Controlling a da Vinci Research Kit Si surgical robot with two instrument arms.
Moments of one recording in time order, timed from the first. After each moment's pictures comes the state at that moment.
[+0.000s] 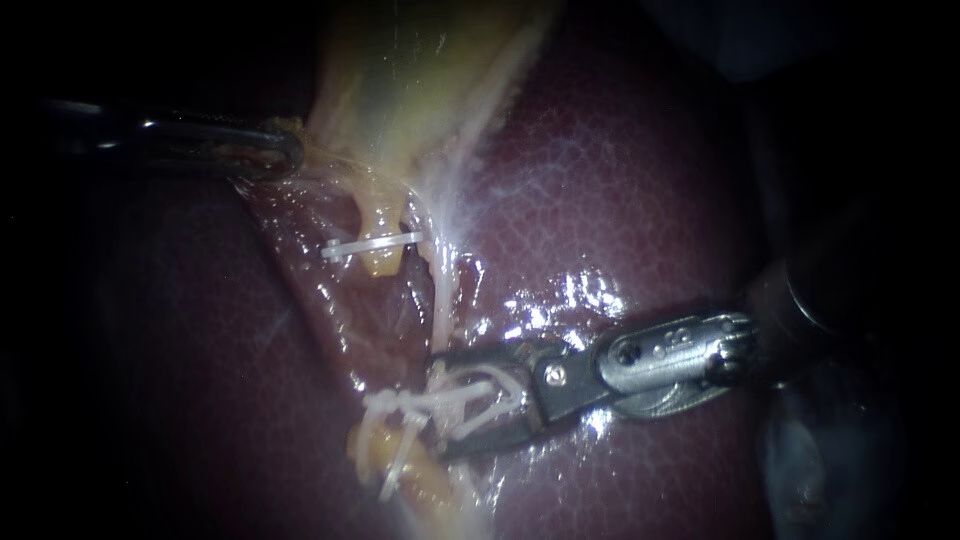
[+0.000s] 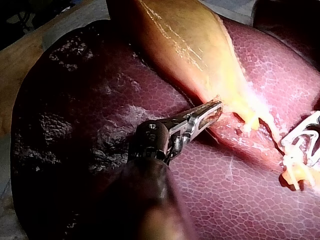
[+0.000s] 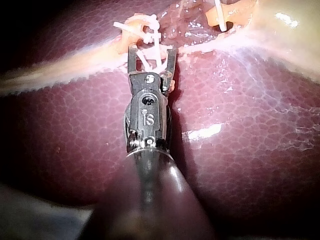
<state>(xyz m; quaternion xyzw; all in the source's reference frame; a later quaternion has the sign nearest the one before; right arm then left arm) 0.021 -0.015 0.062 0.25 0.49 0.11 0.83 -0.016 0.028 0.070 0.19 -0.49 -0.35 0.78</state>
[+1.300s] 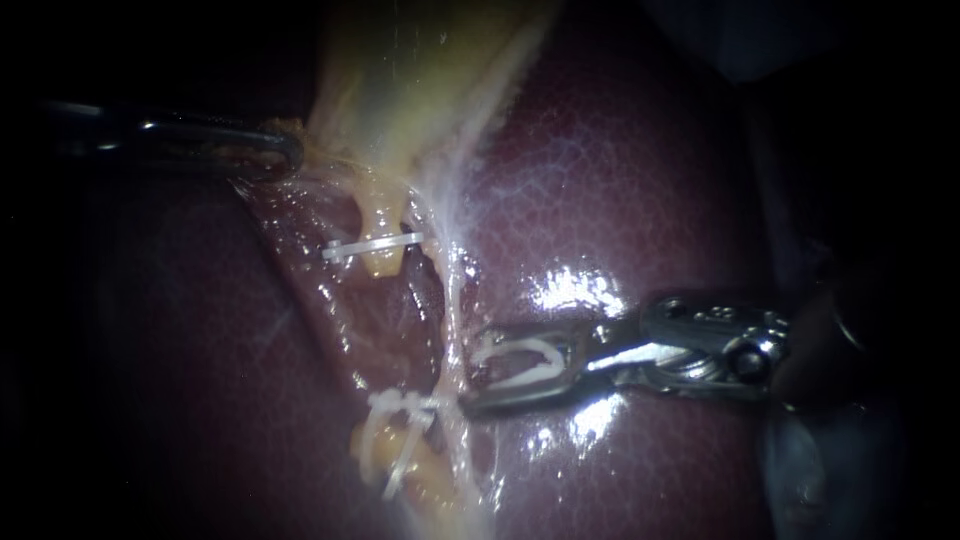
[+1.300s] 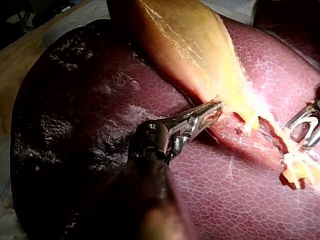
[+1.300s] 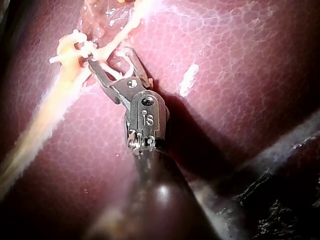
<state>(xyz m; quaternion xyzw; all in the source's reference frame) 0.018 -0.013 0.064 0.40 0.45 0.32 0.73 -0.016 0.028 0.070 0.19 -0.49 -0.35 0.78</state>
